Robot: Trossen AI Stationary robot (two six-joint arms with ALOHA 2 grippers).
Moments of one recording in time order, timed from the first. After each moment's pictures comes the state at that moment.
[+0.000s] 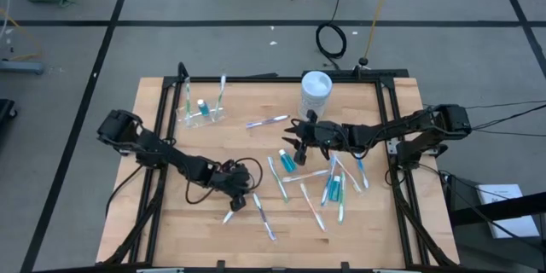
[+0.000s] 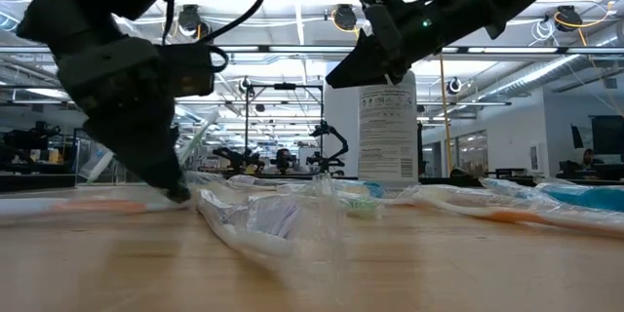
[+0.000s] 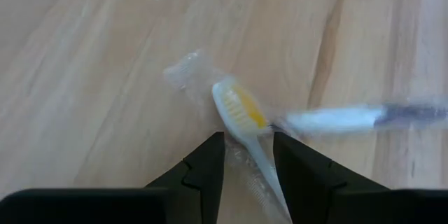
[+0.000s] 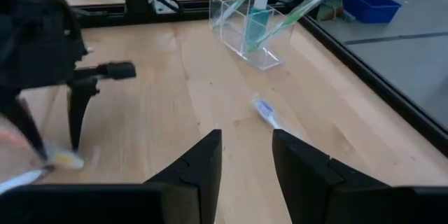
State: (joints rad) left arm -0.36 1.67 0.67 0.01 -0.15 -0.71; right arm -0.02 1.51 0.75 0.39 0.26 0.06
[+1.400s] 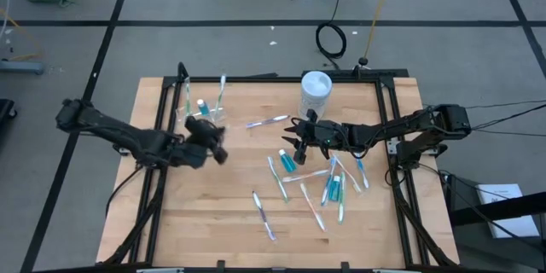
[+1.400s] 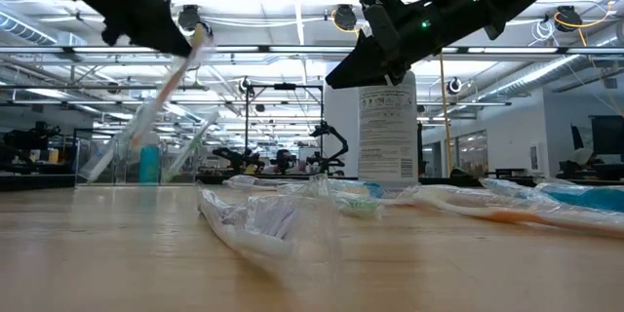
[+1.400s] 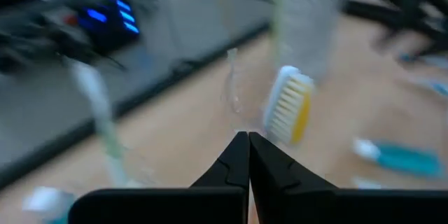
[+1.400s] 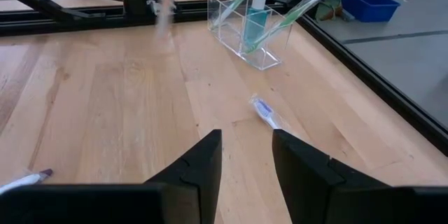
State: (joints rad) left arm -0.29 0.98 0.66 -0.41 -0.97 -0.60; right arm -0.03 1.51 0.75 0.39 0.26 0.07
